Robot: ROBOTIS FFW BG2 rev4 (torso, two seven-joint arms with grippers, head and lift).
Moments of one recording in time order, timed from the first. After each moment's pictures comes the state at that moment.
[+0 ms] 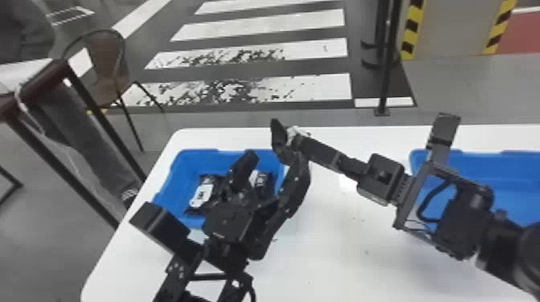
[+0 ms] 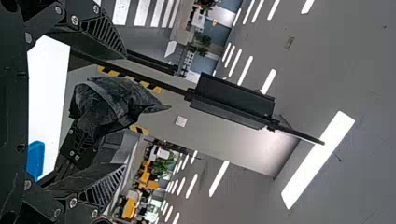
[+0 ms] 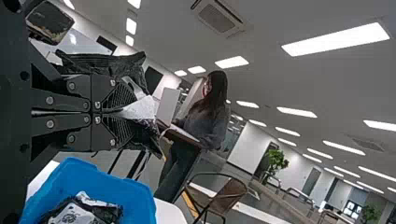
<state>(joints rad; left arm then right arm) 0.56 0.09 -0.12 -2.24 0.37 -0.03 -0.20 -0.16 -0.28 0.37 -1.73 -1.40 0.65 0.31</state>
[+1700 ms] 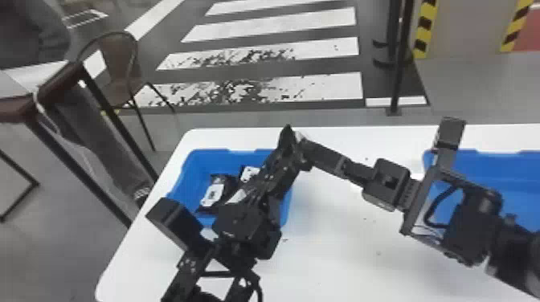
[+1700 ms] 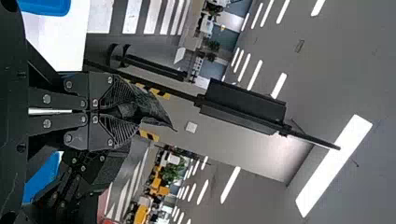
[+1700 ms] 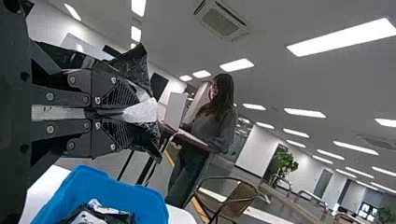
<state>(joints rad) 0.56 0.09 -0.10 -2.25 0.35 0.03 -0.19 -0.17 -0.29 0.42 -1.71 -1.45 0.64 0.33</state>
